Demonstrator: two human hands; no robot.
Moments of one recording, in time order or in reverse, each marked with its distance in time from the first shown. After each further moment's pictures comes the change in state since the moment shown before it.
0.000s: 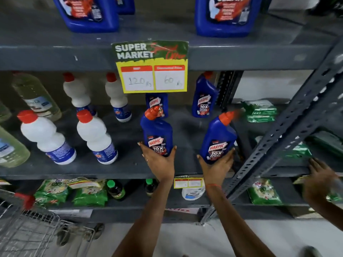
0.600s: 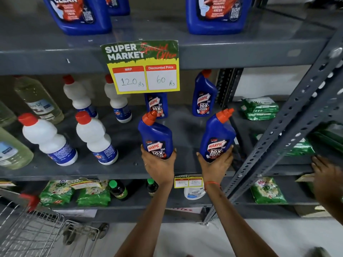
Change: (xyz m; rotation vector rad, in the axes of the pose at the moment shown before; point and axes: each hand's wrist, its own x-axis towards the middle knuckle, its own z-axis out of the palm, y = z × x) left_hand -0.010 0.002 -0.009 0.110 0.086 -0.003; right_hand 0.004 0.006 0.010 -0.008 0.069 0.013
